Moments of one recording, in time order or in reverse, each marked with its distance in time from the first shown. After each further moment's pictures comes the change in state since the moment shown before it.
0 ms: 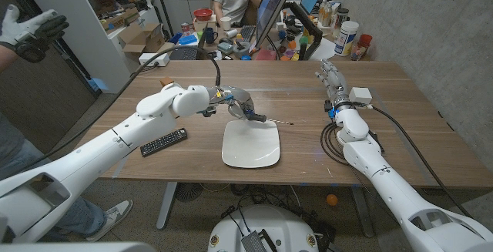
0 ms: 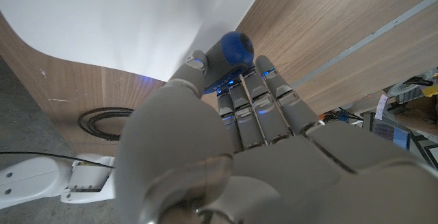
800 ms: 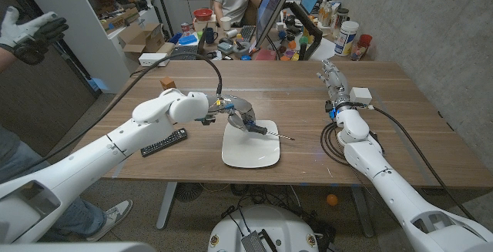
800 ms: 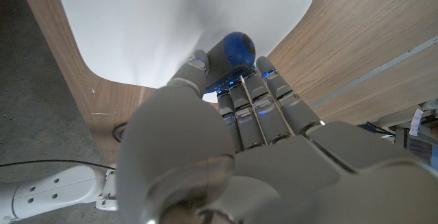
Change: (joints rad) left arm 0.058 0.038 -0.021 -0.058 -0.023 -0.024 -0.058; left_hand 0.015 0.011 -0.006 0.003 0.005 0.004 0.000 0.000 0.005 -0.001 -0.002 -0.004 0.004 -0.007 0.007 -0.004 -0.001 -0.007 0.007 -0.004 0.000; right arm -0.017 -0.006 0.002 -0.023 -0.008 -0.011 -0.027; right_hand 0.000 0.000 -0.004 0.004 0.000 0.000 0.000 0.000 0.000 0.005 -0.005 0.000 0.000 0.000 0.000 0.000 0.000 -0.006 0.001 -0.006 0.000
